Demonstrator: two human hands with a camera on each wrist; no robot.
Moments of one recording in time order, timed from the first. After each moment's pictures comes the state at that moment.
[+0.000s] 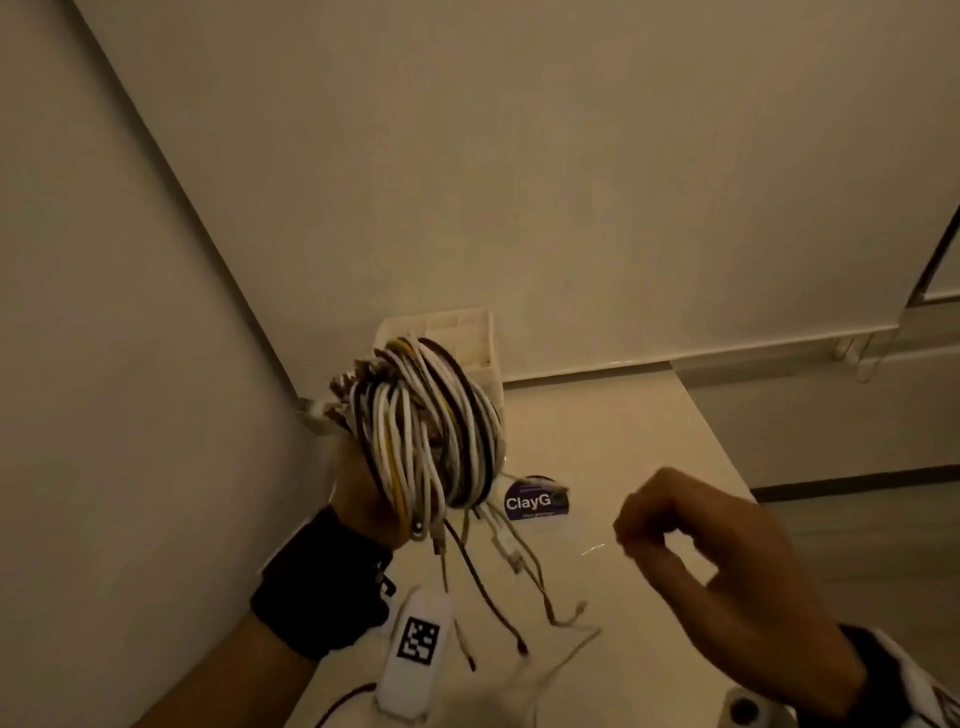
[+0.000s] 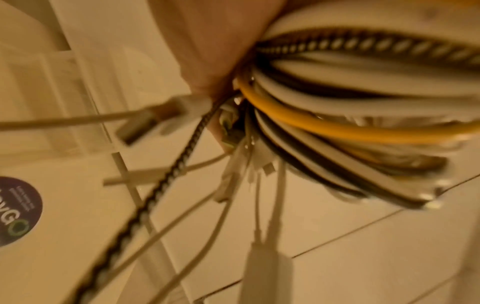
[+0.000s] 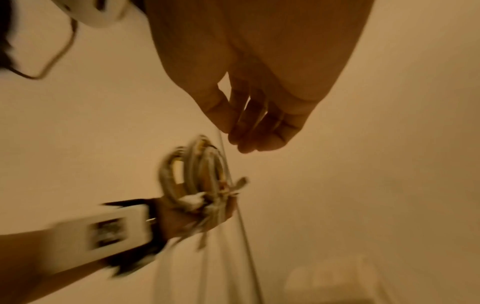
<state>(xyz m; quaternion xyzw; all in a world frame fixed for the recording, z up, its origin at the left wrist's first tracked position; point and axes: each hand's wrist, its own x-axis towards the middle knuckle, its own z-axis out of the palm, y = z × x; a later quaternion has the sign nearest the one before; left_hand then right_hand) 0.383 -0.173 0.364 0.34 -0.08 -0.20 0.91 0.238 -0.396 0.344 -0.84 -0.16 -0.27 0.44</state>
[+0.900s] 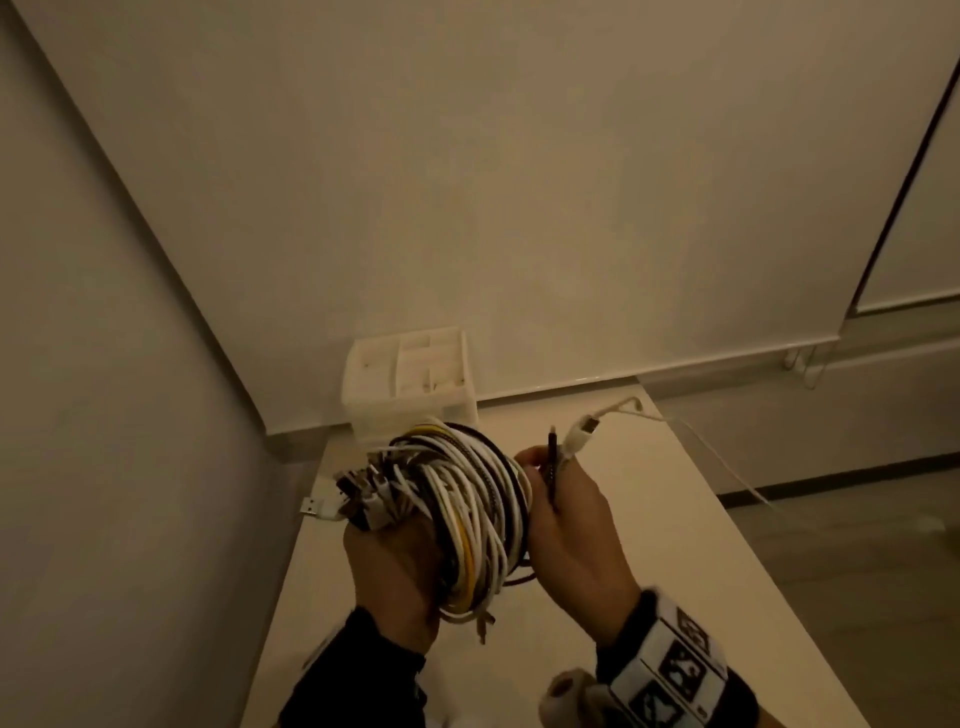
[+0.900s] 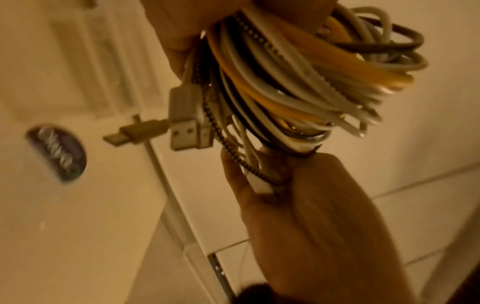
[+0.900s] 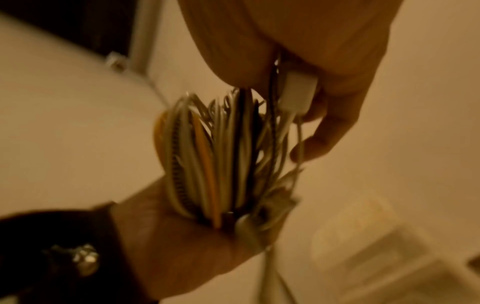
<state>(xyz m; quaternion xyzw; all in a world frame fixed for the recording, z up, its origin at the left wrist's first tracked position) 0.355 -0.197 0.319 0.41 0.03 -0.08 0.91 0.298 -0.328 0.342 -0.78 0.09 -0.20 0.58</state>
